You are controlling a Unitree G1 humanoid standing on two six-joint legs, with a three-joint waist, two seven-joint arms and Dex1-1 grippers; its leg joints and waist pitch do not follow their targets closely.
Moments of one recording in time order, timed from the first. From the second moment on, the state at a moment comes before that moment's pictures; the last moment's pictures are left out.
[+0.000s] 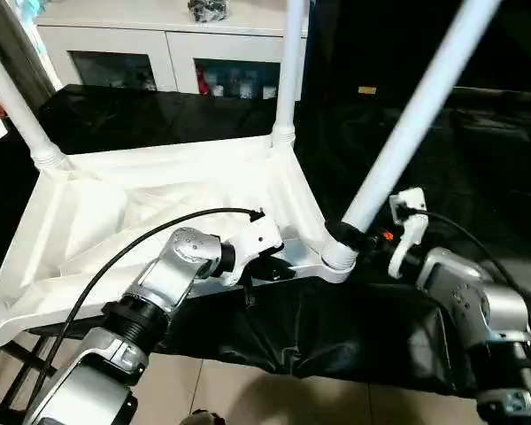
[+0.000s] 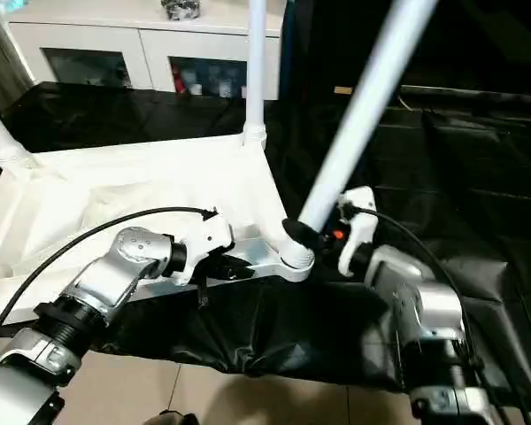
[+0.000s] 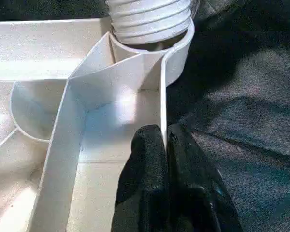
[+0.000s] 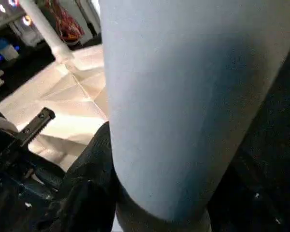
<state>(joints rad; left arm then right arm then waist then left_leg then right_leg) -0.62 0.27 -0.39 0.53 0.03 0.19 -1.03 -0.33 -0.29 -0.09 0.25 0.44 0.51 0.73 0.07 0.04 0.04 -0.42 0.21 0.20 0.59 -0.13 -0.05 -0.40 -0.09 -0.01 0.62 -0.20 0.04</state>
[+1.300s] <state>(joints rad) -0.62 0.31 -0.40 0.57 0.05 0.12 -1.09 -0.40 -0.39 0.14 0.33 0.22 0.22 0.90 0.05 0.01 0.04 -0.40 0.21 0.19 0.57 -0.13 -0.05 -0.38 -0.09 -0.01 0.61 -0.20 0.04</state>
